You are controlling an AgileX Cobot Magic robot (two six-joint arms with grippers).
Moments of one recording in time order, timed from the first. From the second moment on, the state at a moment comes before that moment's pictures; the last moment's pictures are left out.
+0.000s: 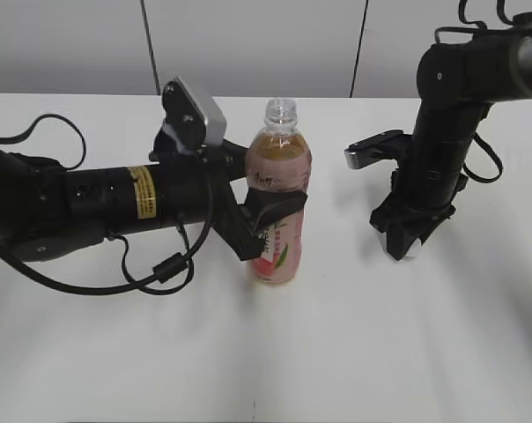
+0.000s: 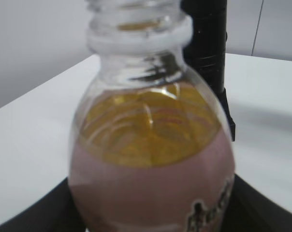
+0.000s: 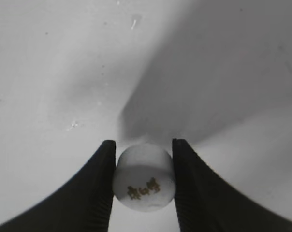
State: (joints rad) left arm -0.49 1.92 -0.83 0.78 -0.90 -0.40; right arm 0.28 2.17 -1.45 0.11 0.99 -0.46
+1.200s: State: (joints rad) left arm -0.49 1.95 -0.83 0.77 -0.99 -0.40; right arm 0.28 2.18 -1.47 0.19 1.00 -0.42
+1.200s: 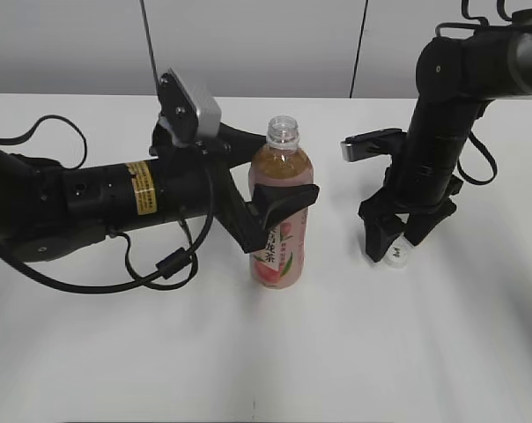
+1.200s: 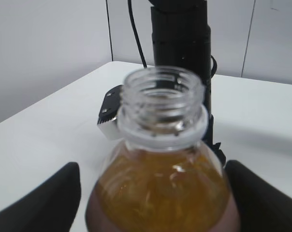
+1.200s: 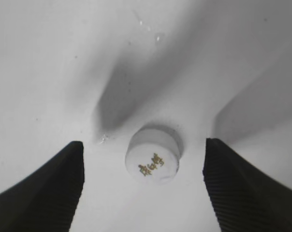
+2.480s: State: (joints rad) left arm -0.28 1.71 -0.59 0.52 -0.93 -0.40; right arm 0.26 2.02 -1.47 0.18 1.07 -0.31
